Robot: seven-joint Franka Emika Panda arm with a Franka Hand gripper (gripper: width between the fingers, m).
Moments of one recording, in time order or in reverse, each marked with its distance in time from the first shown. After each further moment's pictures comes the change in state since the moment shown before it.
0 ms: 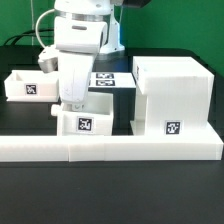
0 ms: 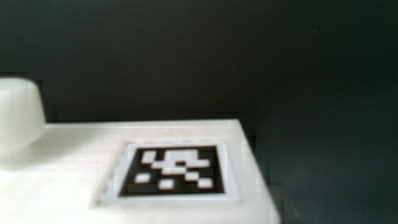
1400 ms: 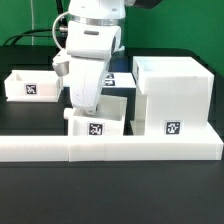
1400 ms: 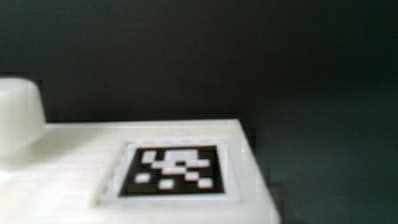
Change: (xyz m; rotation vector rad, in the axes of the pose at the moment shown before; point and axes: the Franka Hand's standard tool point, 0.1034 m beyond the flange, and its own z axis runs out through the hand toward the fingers) arm 0.025 0.007 0.000 0.019 0.017 0.084
